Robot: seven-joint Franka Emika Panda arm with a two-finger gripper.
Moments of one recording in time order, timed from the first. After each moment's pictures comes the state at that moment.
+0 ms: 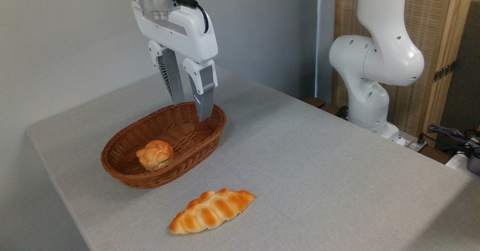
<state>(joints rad) 0.11 -0.03 -0.19 -1.64 -0.06 1.61 0.68</state>
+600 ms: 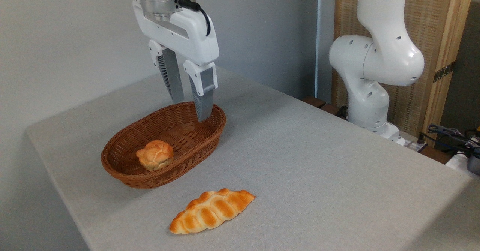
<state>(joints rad) 0.12 -0.03 -0.18 -1.64 -0.11 1.61 0.70</state>
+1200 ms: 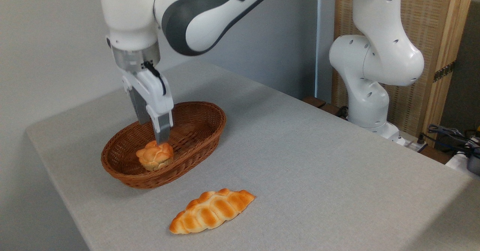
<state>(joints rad) 0.10 0.13 -0.38 -1.78 -0.19 1.98 0.62</state>
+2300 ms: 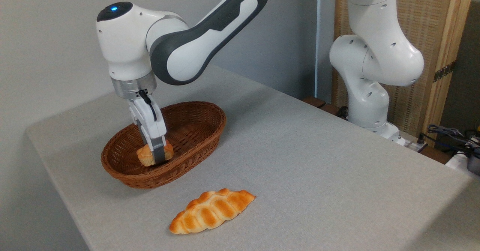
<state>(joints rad) 0.08 0.25 -0.43 -1.80 -0.04 2.08 0.61</state>
